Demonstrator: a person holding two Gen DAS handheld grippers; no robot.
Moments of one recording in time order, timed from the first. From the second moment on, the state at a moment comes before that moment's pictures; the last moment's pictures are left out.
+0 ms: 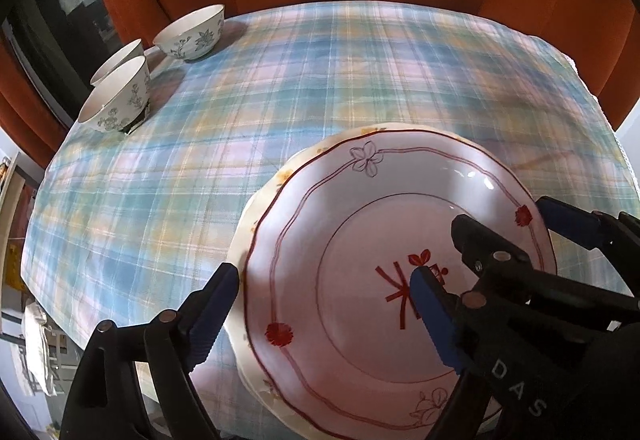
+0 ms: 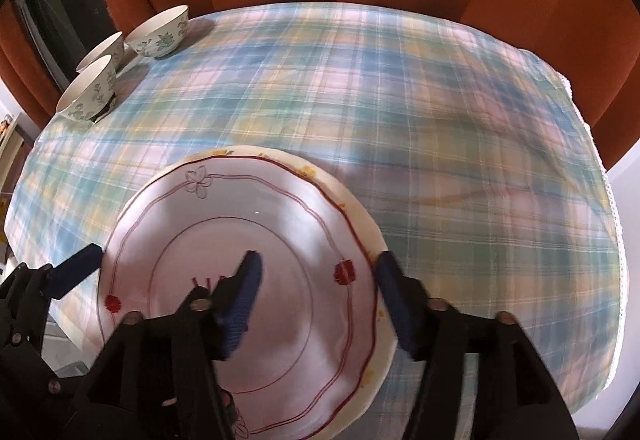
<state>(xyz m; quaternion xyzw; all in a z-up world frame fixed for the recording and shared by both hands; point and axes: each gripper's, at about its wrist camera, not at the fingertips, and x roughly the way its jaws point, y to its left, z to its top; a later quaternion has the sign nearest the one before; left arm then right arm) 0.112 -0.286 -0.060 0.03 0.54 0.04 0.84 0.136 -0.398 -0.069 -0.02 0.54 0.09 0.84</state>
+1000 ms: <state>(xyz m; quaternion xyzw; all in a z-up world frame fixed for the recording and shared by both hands) 0.137 -0.172 -0.040 0.03 0.53 -0.06 0.84 0.138 -0.310 -0.043 0.01 0.53 -0.05 0.84</state>
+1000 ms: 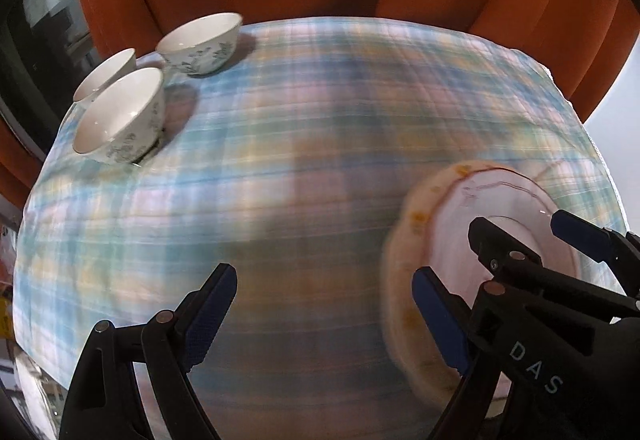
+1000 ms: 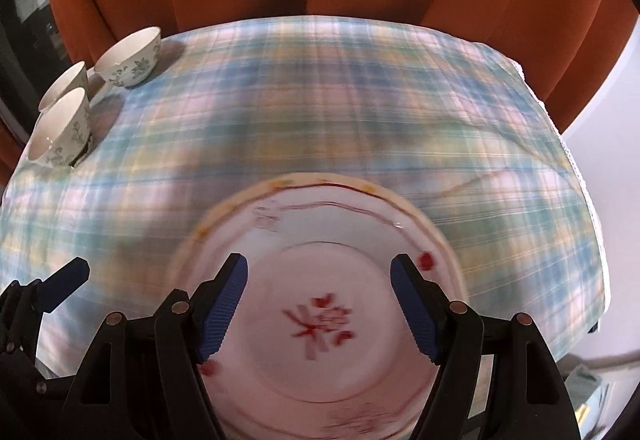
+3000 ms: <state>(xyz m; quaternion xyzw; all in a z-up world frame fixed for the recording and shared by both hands) 0.319 0.060 -0.069 0.02 0.54 0.00 0.84 0.331 -0.051 -0.062 0.05 0.54 0.01 0.84</state>
